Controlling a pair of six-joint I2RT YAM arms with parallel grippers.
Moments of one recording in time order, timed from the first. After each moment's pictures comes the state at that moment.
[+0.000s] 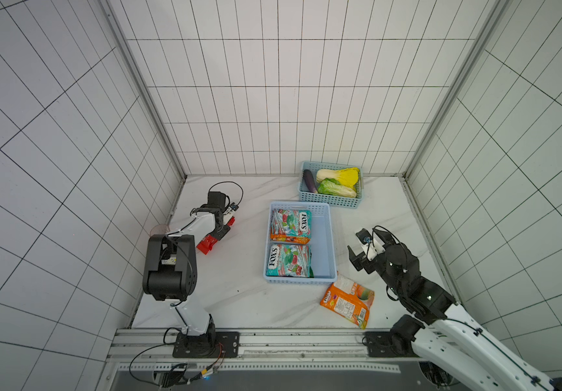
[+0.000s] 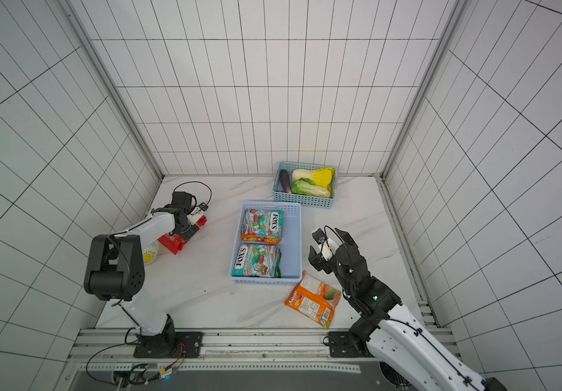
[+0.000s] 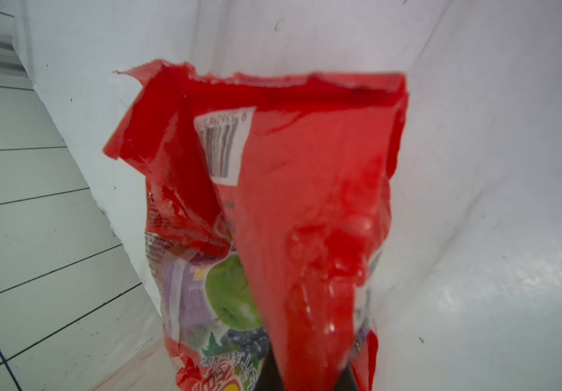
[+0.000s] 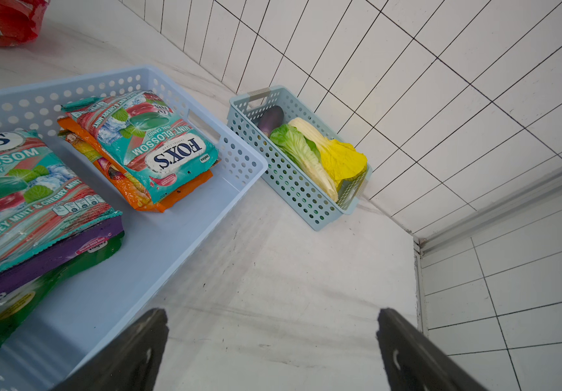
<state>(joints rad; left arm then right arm) -0.04 1.74 1.13 -0.54 -0.26 0.67 0.75 0.62 0.55 -0.30 0.36 -0.35</state>
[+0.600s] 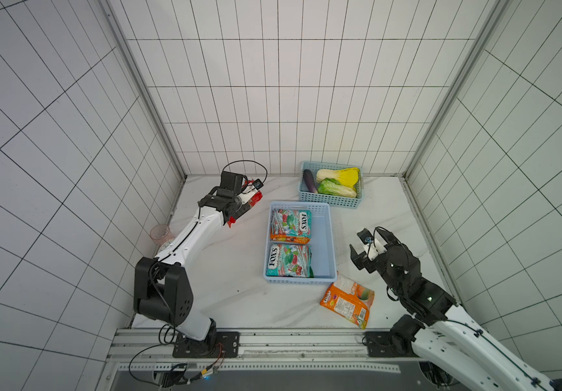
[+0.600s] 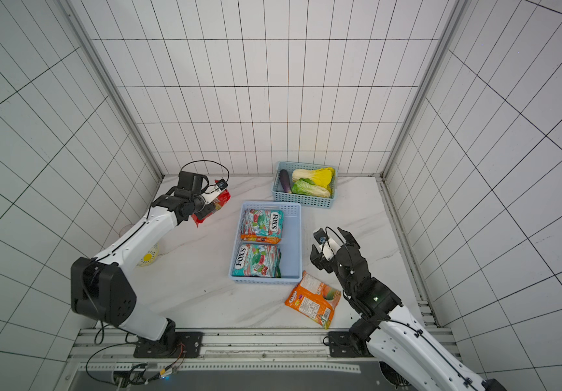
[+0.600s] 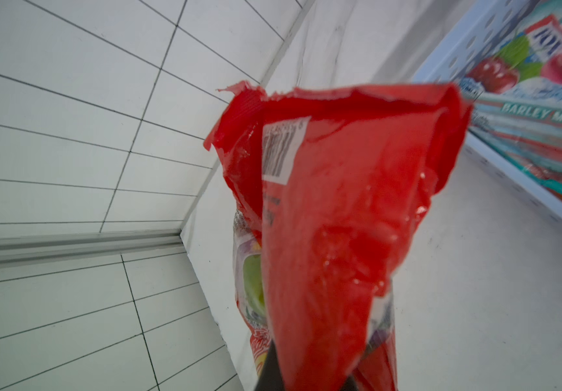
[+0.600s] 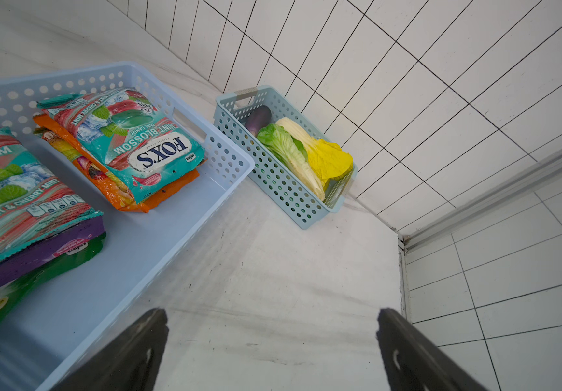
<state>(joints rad) -0.28 1.55 1.35 -0.58 -0.18 0.75 0.75 0.60 0.54 -0.29 0.40 -0.37</state>
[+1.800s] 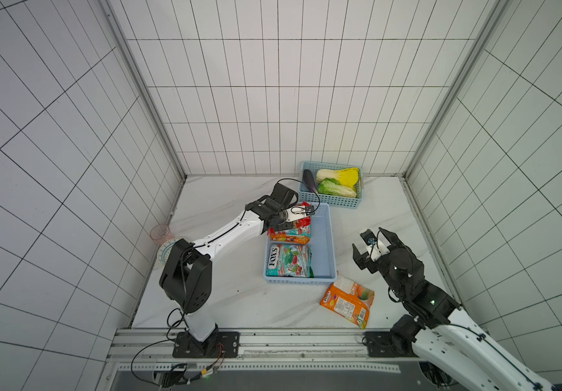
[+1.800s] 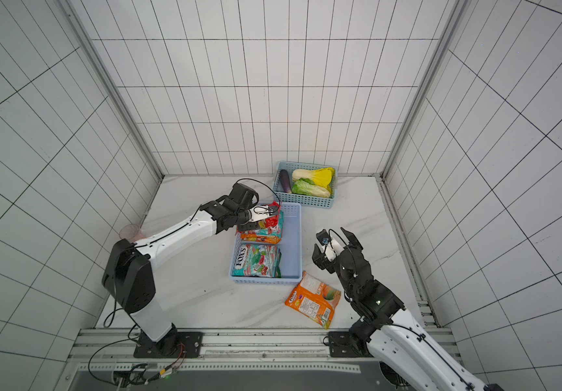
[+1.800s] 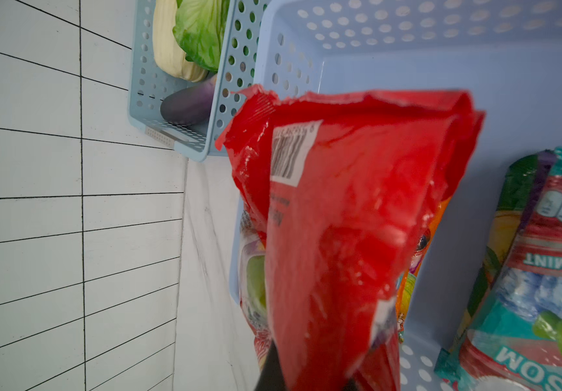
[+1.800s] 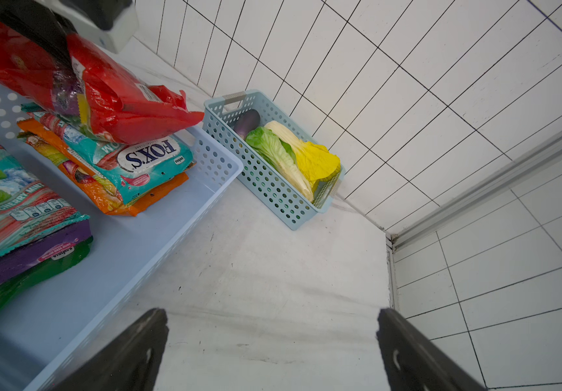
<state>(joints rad) -0.63 1.74 1.40 -0.53 -0.12 0.91 0.75 0.55 0.52 -0.28 0.43 -0.38</state>
